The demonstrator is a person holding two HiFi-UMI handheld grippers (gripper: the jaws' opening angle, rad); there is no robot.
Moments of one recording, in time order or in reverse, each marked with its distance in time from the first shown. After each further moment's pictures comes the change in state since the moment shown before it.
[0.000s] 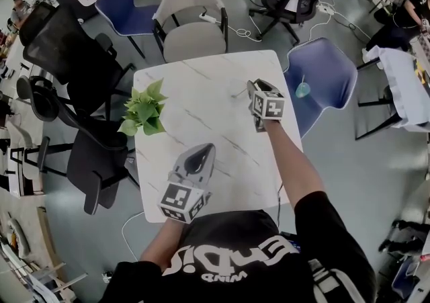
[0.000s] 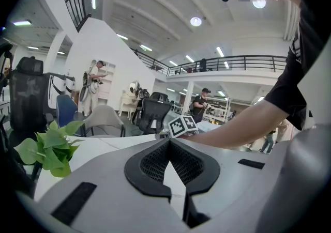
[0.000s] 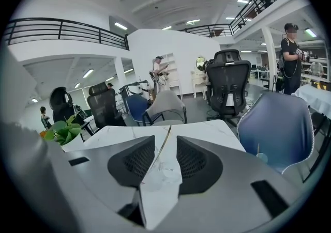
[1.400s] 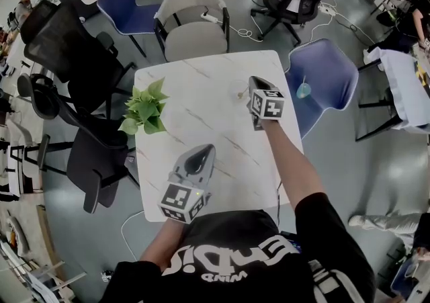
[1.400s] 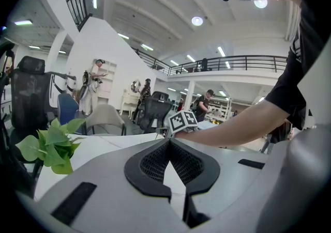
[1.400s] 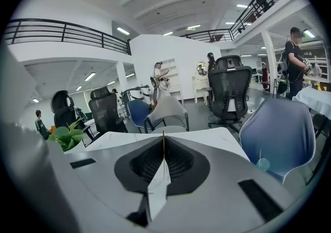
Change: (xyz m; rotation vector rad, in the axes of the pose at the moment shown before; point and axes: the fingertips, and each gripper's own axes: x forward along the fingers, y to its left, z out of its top) left arm -0.002 0.003 -0.006 -0.010 0.005 0.008; right arm -0.003 0.015 0.021 -0.010 -0.061 0.006
